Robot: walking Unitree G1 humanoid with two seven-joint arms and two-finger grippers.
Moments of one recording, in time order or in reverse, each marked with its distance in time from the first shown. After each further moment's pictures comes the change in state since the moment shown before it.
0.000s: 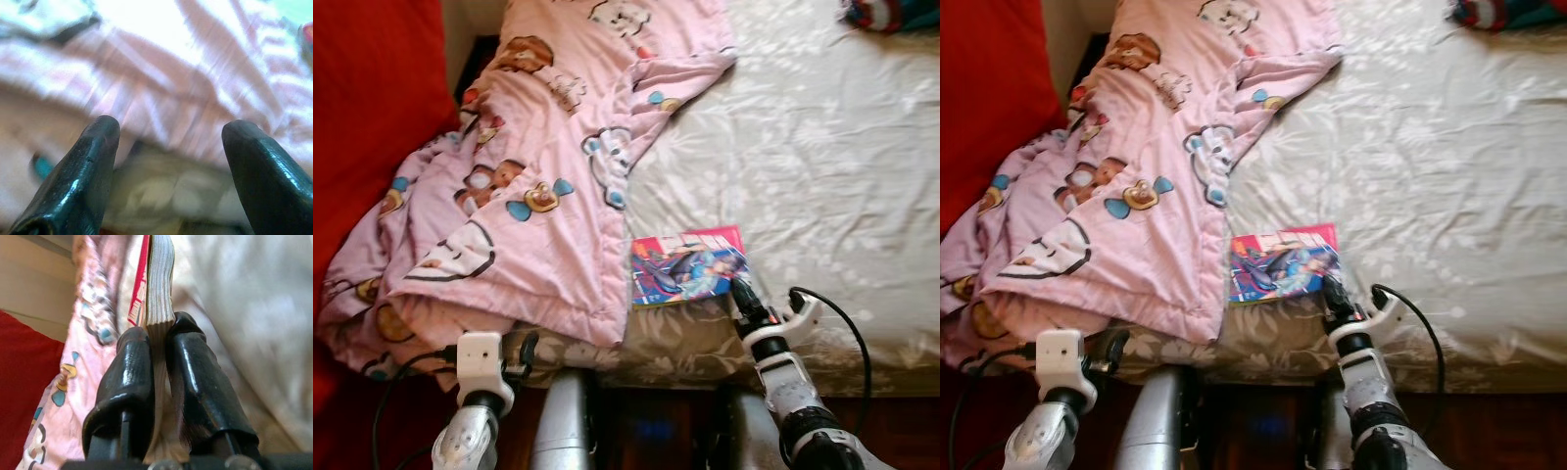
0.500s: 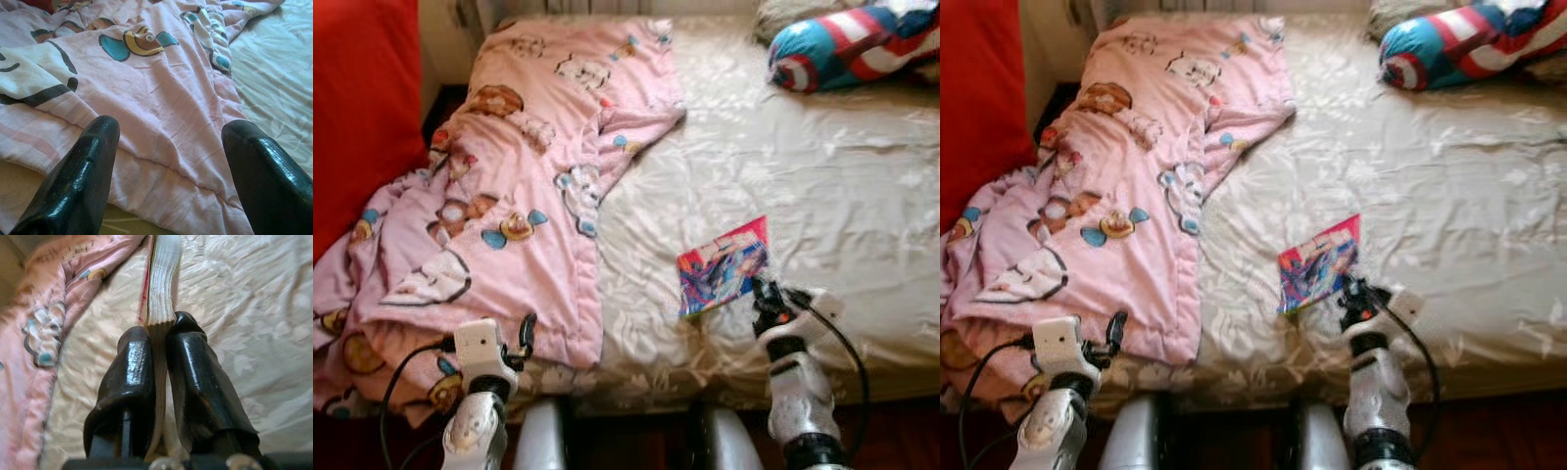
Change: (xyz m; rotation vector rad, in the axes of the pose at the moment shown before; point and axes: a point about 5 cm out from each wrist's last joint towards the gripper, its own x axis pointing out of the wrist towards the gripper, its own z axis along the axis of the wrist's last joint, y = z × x) left arm 0.004 -0.001 -0.004 -0.089 -0.051 0.071; right arm -0.019 -0.002 0.001 -0.532 0.006 -0.177
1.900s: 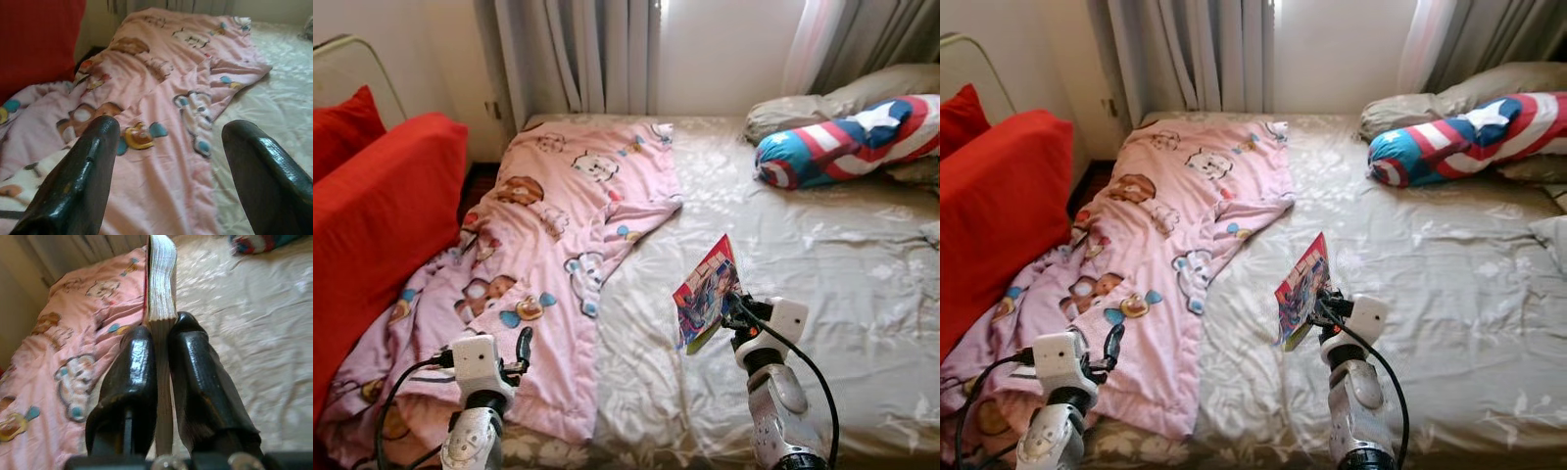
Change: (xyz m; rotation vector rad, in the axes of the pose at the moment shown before) left arm -0.003 0.006 -0.015 0.027 0.025 0.002; right arm -0.007 0.008 -0.010 -0.084 0.042 -0.046
